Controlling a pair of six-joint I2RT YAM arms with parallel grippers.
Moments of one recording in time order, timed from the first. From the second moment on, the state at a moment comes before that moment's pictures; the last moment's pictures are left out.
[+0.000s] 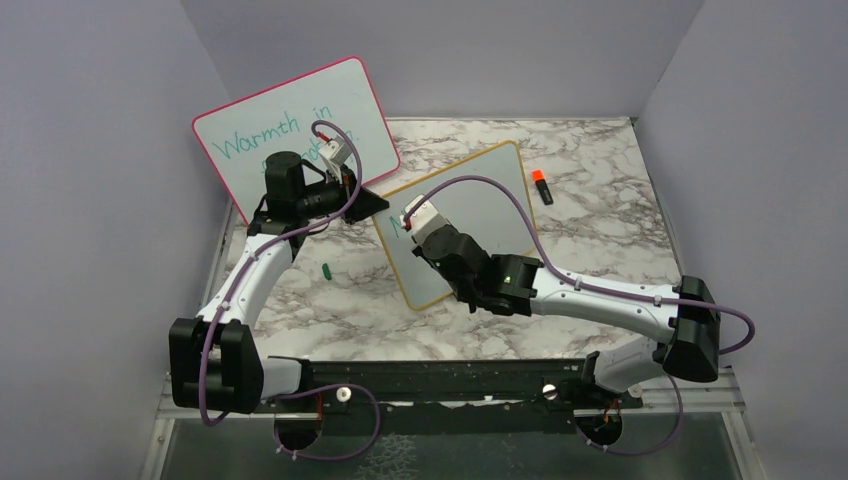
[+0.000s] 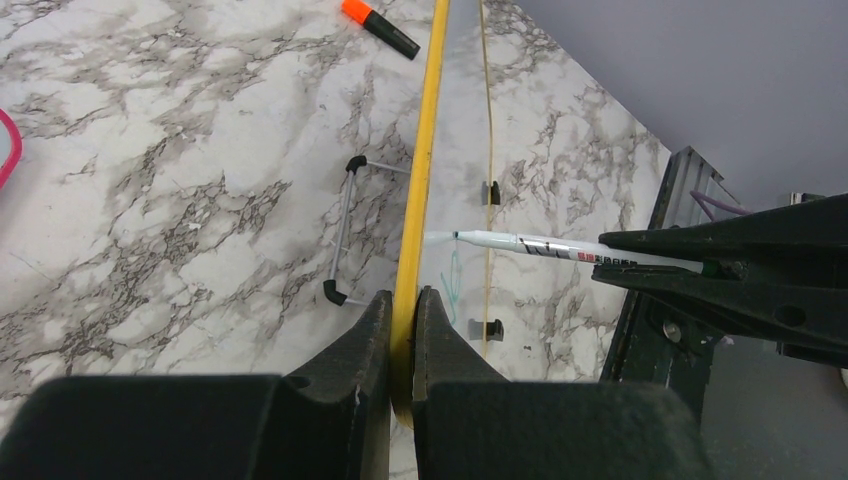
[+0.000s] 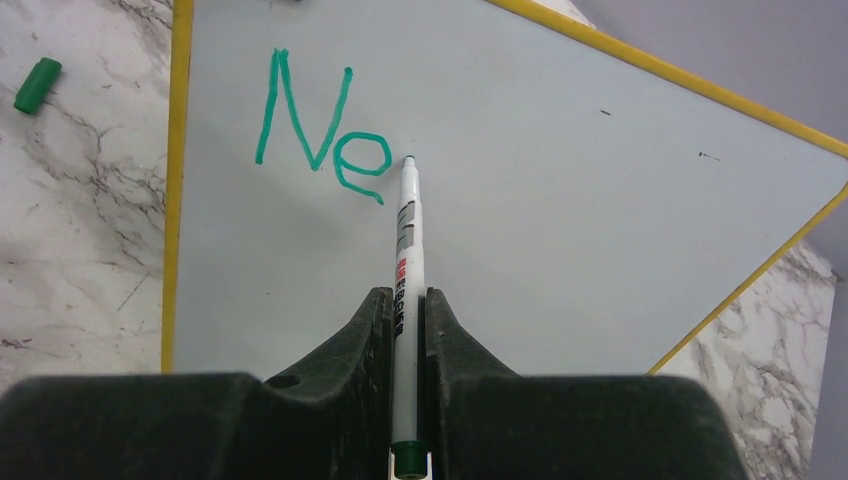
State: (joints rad) left arm -0.11 1.28 0.92 0.03 0.95 -0.17; right arm 1.19 1.44 1.17 -0.23 0.72 -0.11
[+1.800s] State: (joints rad) left arm -0.11 1.28 0.92 0.03 0.95 -0.16; right arm 1.16 1.43 1.17 -0.23 0.73 -0.15
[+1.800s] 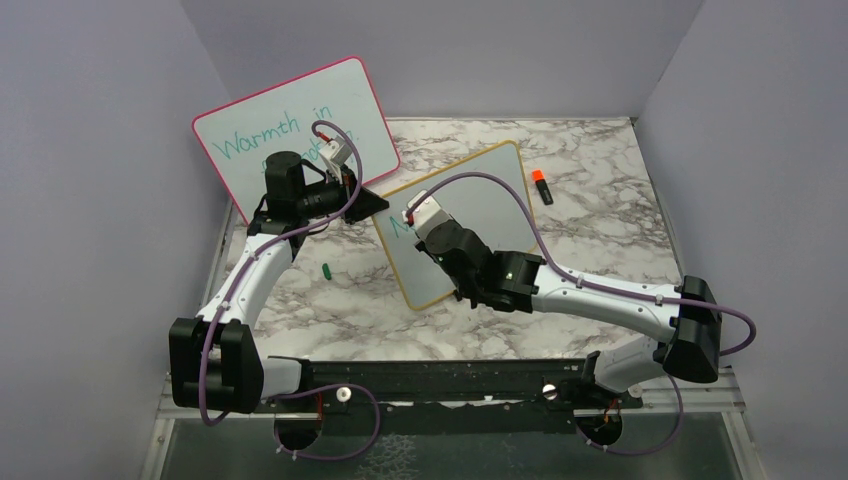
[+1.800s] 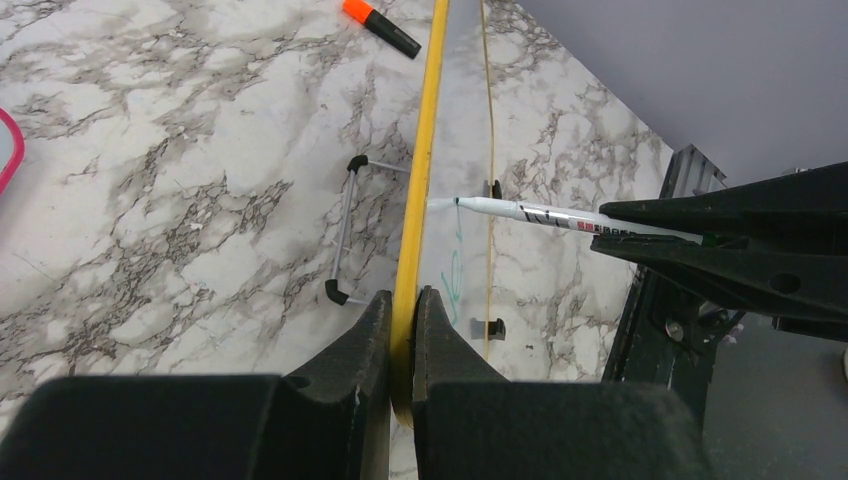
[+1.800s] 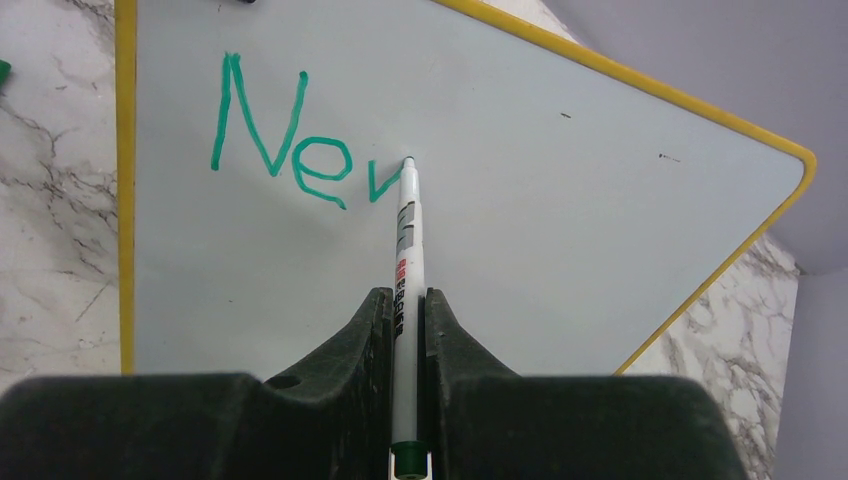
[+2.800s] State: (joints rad) left arm -0.11 1.28 0.93 0.02 0.95 -0.16; right arm 1.16 1.43 1.16 -0.31 0.73 -0.07
